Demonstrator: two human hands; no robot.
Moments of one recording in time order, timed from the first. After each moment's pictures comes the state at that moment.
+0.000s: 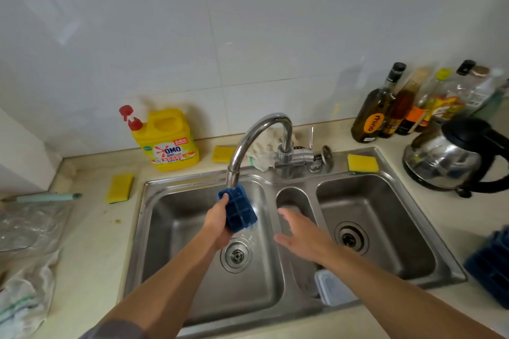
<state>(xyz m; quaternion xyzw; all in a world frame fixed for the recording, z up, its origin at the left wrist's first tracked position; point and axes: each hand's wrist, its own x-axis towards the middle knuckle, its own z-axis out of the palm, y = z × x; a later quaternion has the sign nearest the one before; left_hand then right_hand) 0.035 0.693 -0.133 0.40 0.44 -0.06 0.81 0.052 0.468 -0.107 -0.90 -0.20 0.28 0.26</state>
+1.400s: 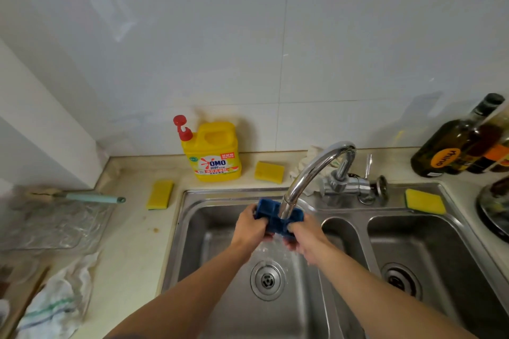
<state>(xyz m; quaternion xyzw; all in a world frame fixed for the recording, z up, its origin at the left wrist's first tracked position) 0.052 0.743 -0.121 0.67 0.31 -0.04 0.68 0.105 0.605 -0.119 -0.73 0.14 0.33 0.59</state>
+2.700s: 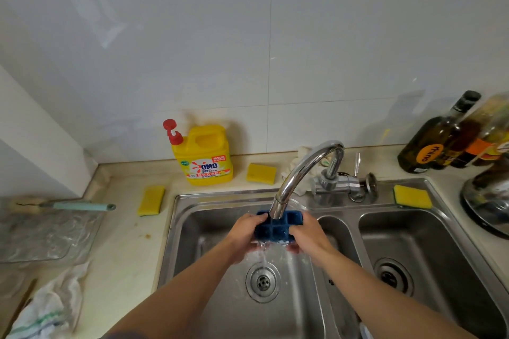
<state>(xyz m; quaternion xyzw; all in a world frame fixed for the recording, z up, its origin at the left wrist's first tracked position) 0.058 0.748 -0.133 0.58 0.33 -0.17 0.73 0.103 0.582 -0.115 -0.81 0.01 0.29 0.51</state>
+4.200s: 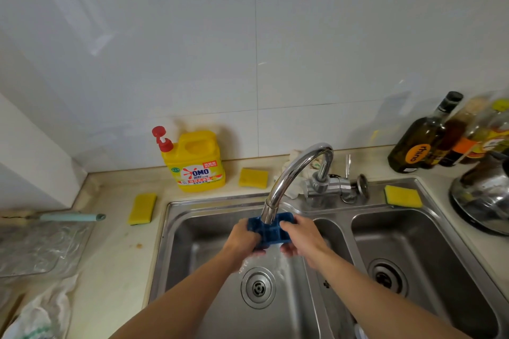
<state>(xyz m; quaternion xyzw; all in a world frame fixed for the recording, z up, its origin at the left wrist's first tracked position) 0.058 0.738 -0.139 0.67 0.29 -0.15 0.67 0.106 0.577 -0.109 -0.76 0.09 0.31 0.56</state>
